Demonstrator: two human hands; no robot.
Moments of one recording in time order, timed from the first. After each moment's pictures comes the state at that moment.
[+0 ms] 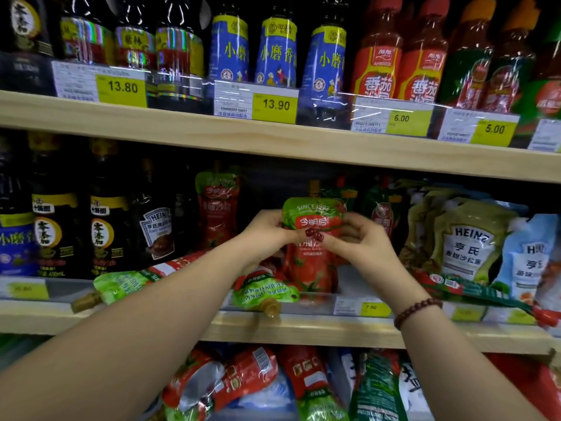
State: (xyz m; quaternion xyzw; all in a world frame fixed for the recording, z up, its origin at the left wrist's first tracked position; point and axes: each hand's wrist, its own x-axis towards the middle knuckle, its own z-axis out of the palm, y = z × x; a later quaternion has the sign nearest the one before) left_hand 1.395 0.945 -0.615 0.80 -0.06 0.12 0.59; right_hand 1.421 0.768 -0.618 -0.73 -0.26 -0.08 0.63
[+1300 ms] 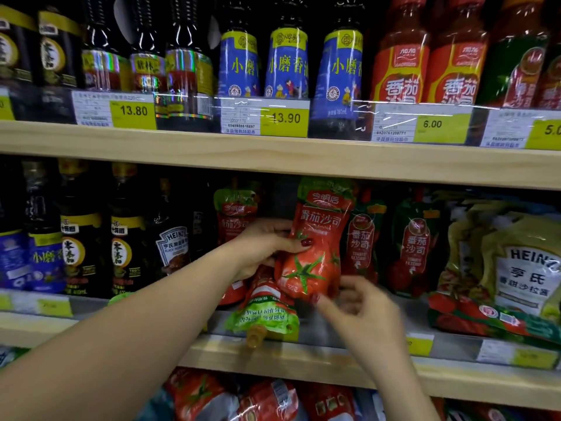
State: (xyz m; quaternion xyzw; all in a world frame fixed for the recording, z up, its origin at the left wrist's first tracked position) left_hand 1.415 0.981 -0.609 0.77 -0.04 0.07 0.64; right_hand 1.383 0.787 -0.663 -0.85 -0.14 -0.14 0.49
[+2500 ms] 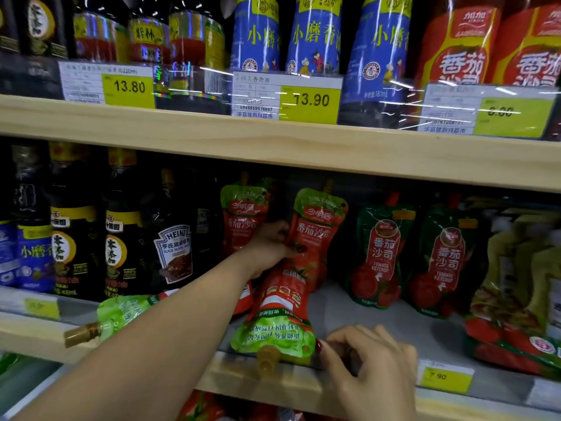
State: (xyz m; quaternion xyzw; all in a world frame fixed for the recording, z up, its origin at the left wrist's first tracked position) left_hand 1.480 1.016 -0.645 0.79 0.01 0.15 0.59; right_hand 1.391 0.807 -0.704 -0.86 -0.24 -0.31 0.33
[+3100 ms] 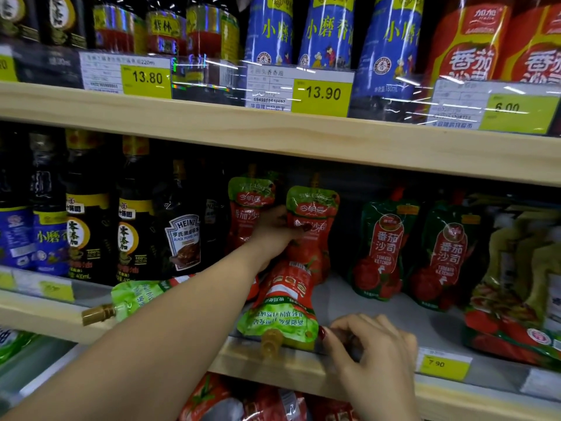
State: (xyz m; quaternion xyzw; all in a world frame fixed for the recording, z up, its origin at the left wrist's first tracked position) left_hand 1.472 1.006 -0.640 0.73 0.01 0.25 0.64; right_hand 1.385 0.806 -0.702 -0.86 -0.25 -0.30 0.33
